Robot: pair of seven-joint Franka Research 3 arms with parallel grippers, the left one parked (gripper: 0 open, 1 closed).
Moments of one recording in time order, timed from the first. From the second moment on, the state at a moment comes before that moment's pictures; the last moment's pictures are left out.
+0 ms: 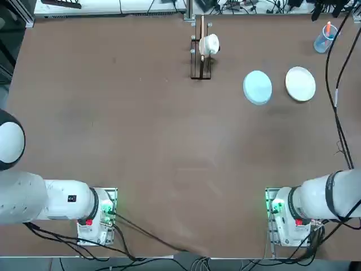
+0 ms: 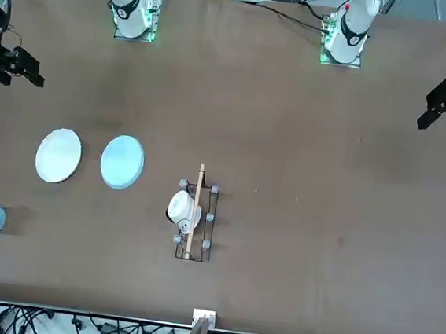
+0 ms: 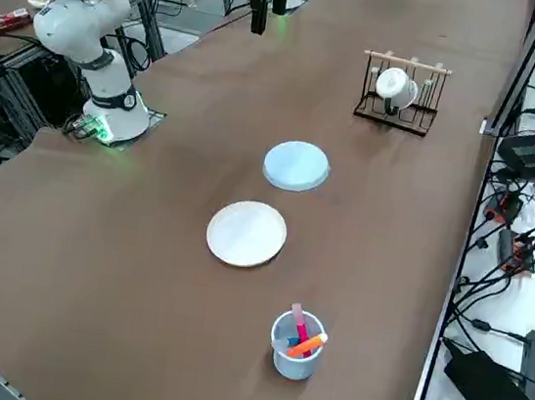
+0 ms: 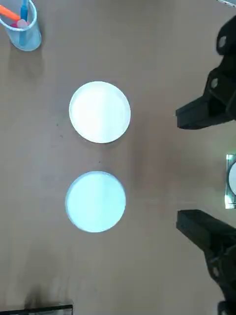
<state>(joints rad) 0.01 0.05 -0.03 -1.52 -0.05 1.46 -0.08</state>
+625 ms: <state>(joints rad) 0.01 0.09 -0.04 -1.58 -0.05 1.50 -0.15</state>
